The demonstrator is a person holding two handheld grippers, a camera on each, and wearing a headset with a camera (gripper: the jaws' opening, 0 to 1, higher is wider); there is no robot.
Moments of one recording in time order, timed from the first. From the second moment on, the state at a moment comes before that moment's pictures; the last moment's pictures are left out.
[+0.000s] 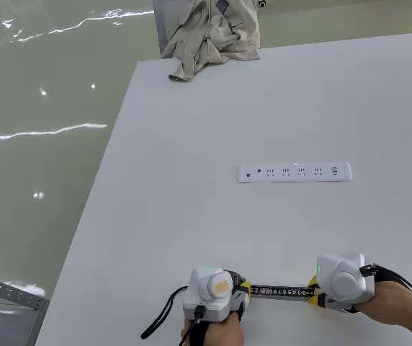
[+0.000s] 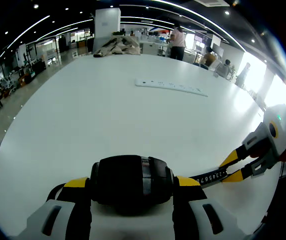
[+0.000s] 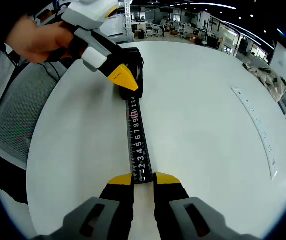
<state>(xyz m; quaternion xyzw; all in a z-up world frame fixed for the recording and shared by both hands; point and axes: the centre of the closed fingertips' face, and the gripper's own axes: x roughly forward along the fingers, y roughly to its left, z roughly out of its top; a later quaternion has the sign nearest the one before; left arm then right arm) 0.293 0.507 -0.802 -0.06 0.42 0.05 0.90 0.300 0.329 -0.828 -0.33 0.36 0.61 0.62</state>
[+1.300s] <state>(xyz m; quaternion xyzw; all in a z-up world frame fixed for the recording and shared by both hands) 0.293 0.507 -0.802 -0.06 0.43 0.05 0.90 0.290 0.372 -0.827 -0.34 0.33 0.63 0.62</state>
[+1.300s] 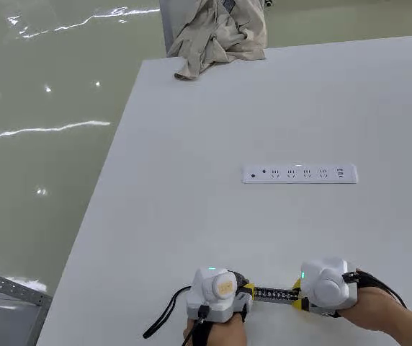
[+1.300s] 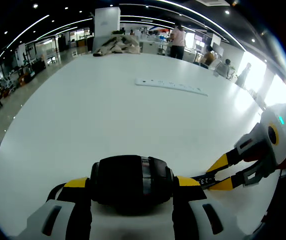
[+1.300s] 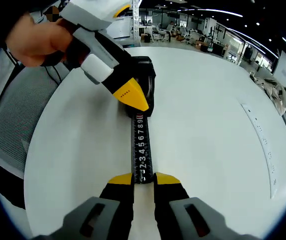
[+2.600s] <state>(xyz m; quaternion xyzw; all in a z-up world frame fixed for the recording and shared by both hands) 0.292 0.507 -0.802 -0.06 0.43 0.05 0.90 0.286 0.415 -0.828 -0.34 0.29 0.65 0.61</state>
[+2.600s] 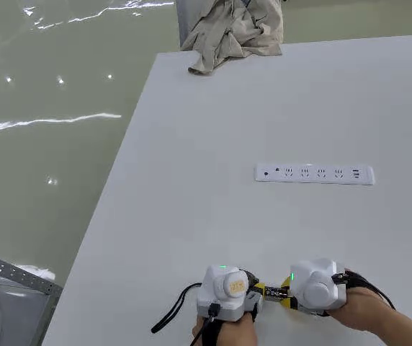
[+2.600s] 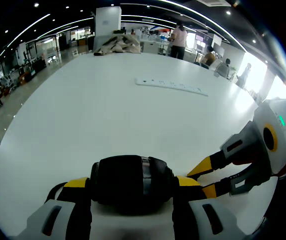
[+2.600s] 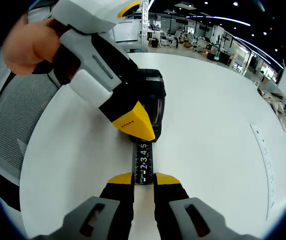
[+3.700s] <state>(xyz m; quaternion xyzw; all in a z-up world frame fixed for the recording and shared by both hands) 0.292 0.507 -0.803 -0.06 0.43 0.05 0.90 0.285 0.436 -0.828 -0.34 0.29 0.66 0.60</state>
